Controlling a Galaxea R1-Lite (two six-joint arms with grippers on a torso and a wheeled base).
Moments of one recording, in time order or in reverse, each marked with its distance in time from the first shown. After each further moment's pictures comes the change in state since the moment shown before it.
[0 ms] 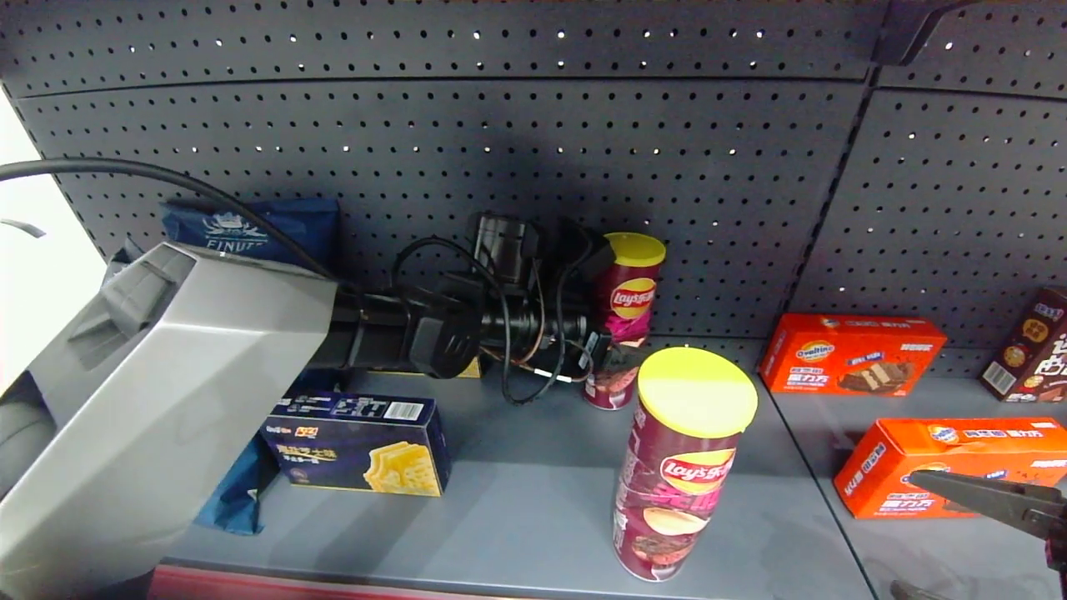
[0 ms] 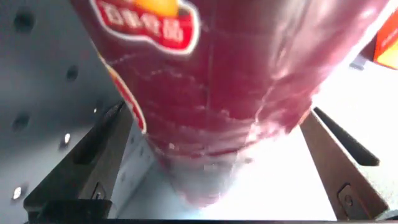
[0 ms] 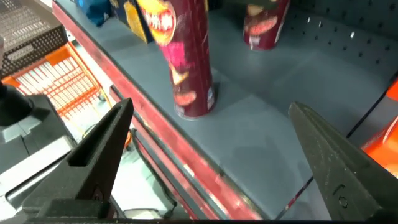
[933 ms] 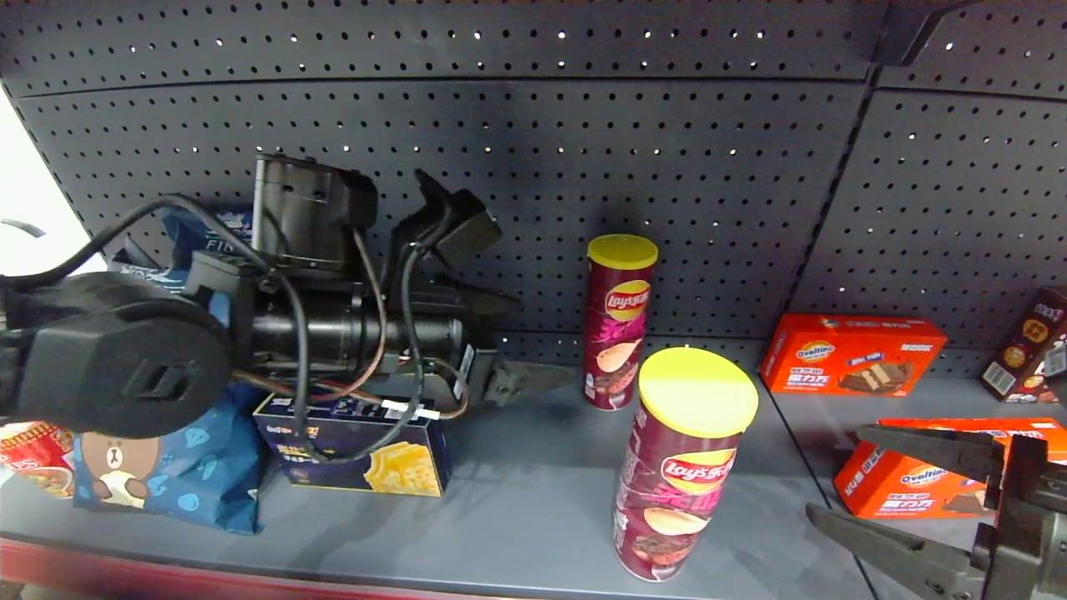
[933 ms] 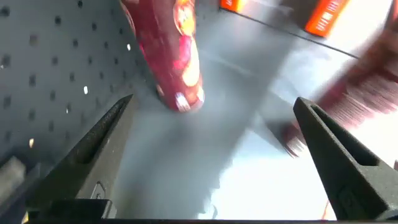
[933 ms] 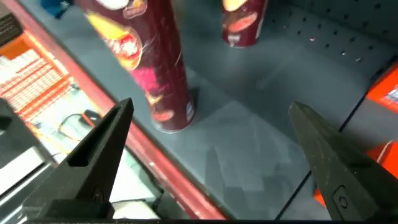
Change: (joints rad) left arm 0.058 -0.549 0.557 0.009 0.003 0.033; right arm 0.131 0.182 -0.190 0.112 -0.240 -0.007
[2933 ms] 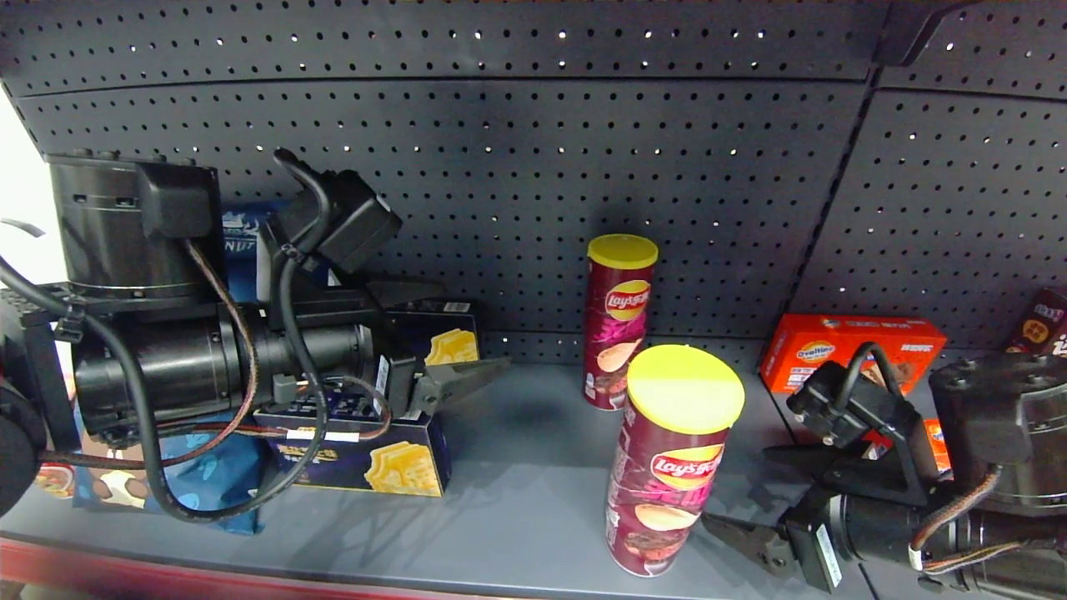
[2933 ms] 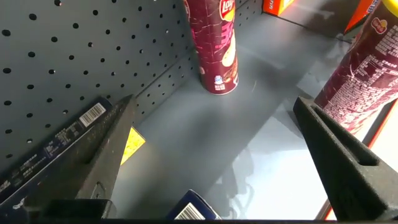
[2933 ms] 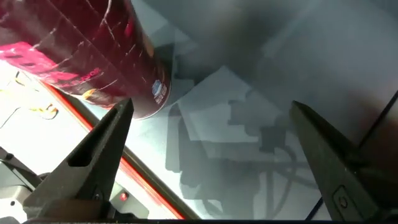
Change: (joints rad) left arm 0.036 -0.204 0.210 -0.124 0.152 0.007; right arm 0.035 0.349 -0.096 0.023 -0.116 -0.039
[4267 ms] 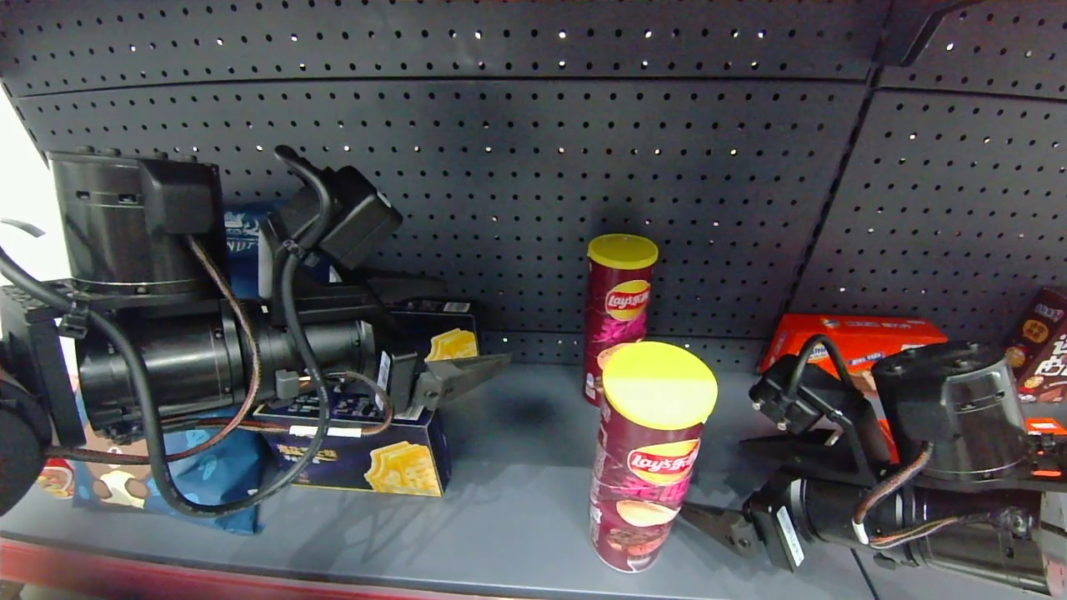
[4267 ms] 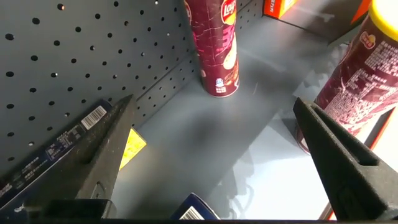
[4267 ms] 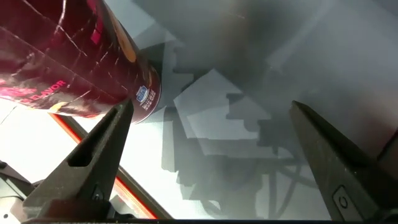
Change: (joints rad) left arm 0.003 0.007 -0.007 -0.007 -0.003 -0.001; right arm 0.005 0.091 -0.058 -0.012 0.002 -0.001
